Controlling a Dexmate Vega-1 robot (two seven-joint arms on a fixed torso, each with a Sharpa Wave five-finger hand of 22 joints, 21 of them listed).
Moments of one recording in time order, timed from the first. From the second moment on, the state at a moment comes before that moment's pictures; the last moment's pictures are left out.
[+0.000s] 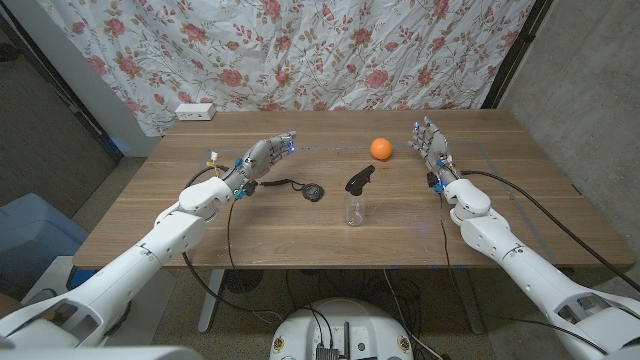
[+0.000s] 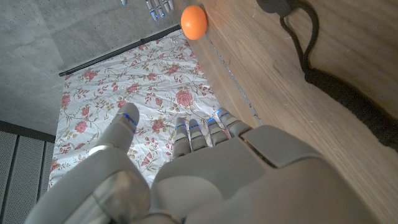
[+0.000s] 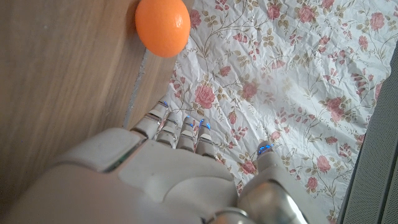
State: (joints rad) left arm 0.86 0.69 0.42 -1.47 -0.63 -0.23 -0.28; left_hand 0.27 0.02 0.73 -0.20 0.18 0.16 -0.07 0.21 0.17 0.07 -0.11 0.20 0.17 -0.01 -0.03 0.18 0.17 0.05 -0.04 0.19 0.16; right arm -0.81 -0.49 -0.38 -1.24 0.58 0.35 -0.02; right_hand 0.06 0.06 0.41 -0.07 0.19 0.17 -0.05 0.19 0.17 0.13 0.03 0.20 0.19 0.02 0.03 0.23 0.30 0.26 0.04 0.19 0.17
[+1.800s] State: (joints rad) left arm 0.90 0.86 0.45 -1.62 -0.62 -0.21 -0.52; left_hand 0.50 -0.11 0.76 -0.19 0.18 -0.04 -0.04 0.18 0.17 -0.10 -0.08 0.17 0.17 -0.14 -0.02 0.17 0.17 -0.06 -0.04 0.17 0.16; right arm -0.89 -0.54 -0.37 -1.35 0.57 0.35 -0.04; right_hand 0.06 0.07 0.40 -0.08 0.19 0.16 -0.05 0.19 0.17 0.13 0.03 0.20 0.19 0.03 0.04 0.23 0.29 0.26 0.04 0.19 0.17
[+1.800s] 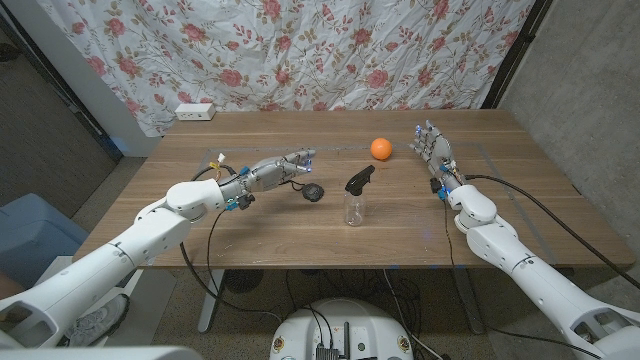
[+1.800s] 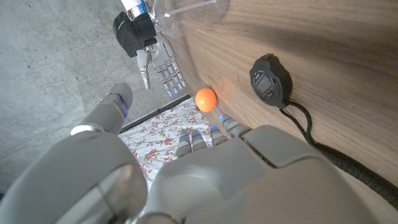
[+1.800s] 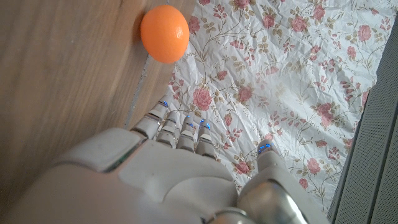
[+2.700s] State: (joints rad) left arm 0.84 0.83 0.53 -1.54 -0.54 -0.29 -0.61; left_hand 0.53 -0.14 0.75 -0.19 0.18 -0.04 -0.05 0.19 0.17 -0.10 -0.09 0.18 0.17 -0.16 -0.03 0.17 0.17 -0.08 -0.04 0.17 0.16; right arm -0.91 -0.54 -0.39 -1.37 0.52 0.36 -0.05; right_hand 0.06 0.07 0.40 -0.09 0.19 0.16 -0.06 0.18 0.17 0.13 0.03 0.20 0.19 0.03 0.04 0.23 0.29 0.26 0.04 0.19 0.17
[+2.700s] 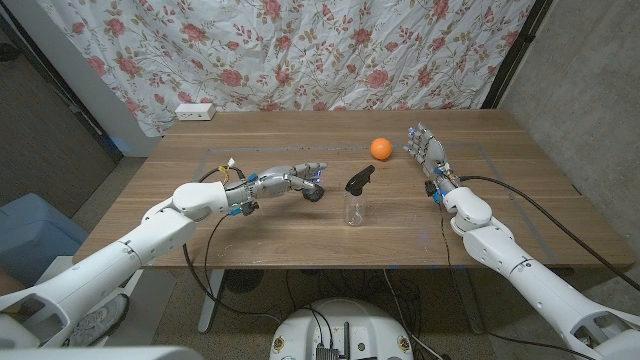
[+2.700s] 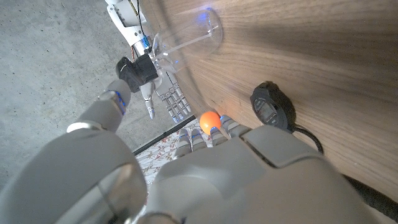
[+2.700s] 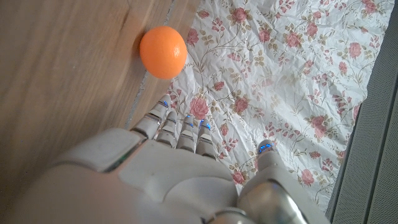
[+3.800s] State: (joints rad) left arm 0.75 0.70 0.63 -1.38 -0.47 -0.37 -0.67; left_hand 0.56 -0.16 0.73 -0.18 0.18 -0.06 -0.06 0.20 0.17 -0.13 -0.09 0.18 0.17 -0.17 -0.02 0.17 0.17 -0.11 -0.04 0.17 0.16; right arm -0.92 -0.56 -0.39 -1.38 0.50 0.35 -0.06; right_hand 0.06 0.09 0.40 -0.09 0.19 0.12 -0.05 0.18 0.17 0.12 0.03 0.20 0.19 0.03 0.04 0.23 0.28 0.26 0.05 0.19 0.16
